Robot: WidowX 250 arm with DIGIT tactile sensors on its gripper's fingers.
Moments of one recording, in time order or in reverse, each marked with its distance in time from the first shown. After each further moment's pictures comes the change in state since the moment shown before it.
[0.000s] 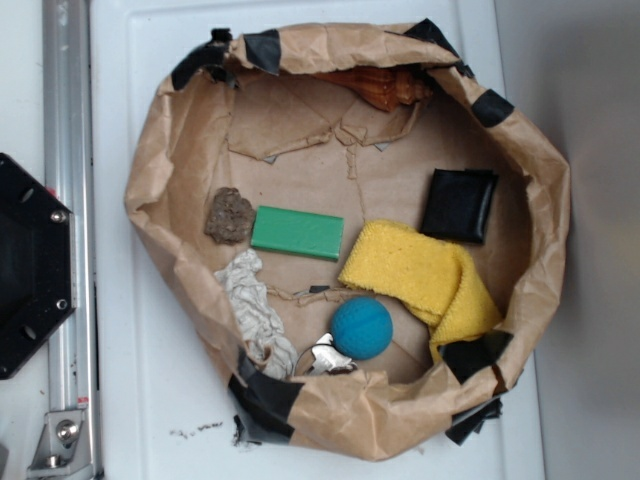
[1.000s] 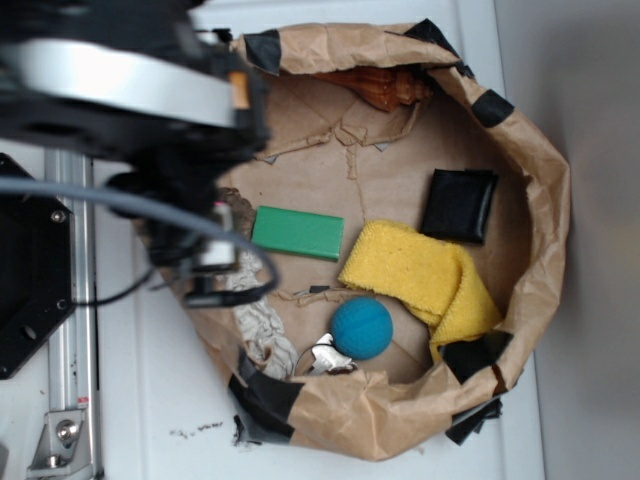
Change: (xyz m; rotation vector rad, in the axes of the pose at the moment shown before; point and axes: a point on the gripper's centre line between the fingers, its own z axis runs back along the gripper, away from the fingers) arm 0.080 0.055 -0.109 0.062 -0.022 -0.020
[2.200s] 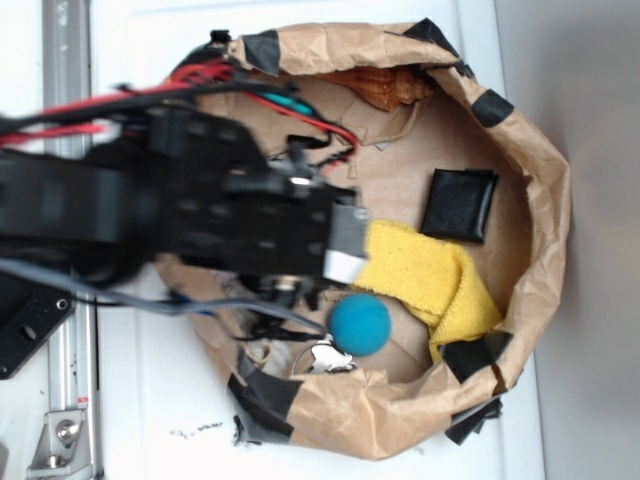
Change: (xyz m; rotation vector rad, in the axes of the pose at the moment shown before) arm 0.001 -0.029 -0.103 0.061 0.127 -0.203
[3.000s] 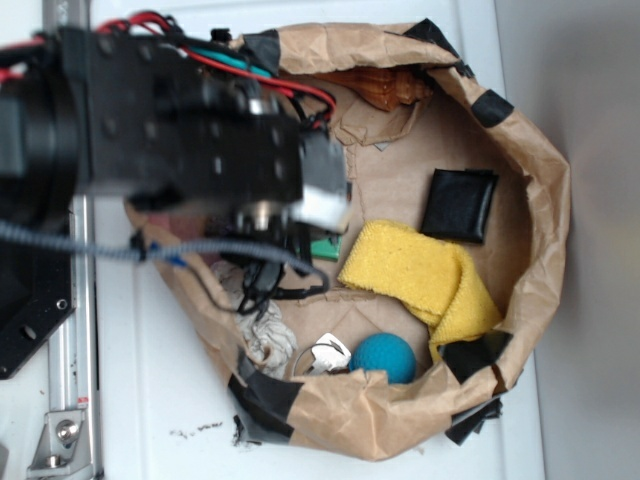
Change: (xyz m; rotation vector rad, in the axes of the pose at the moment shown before) arm -0.001 0.013 0.013 -0.130 -0.041 0.054
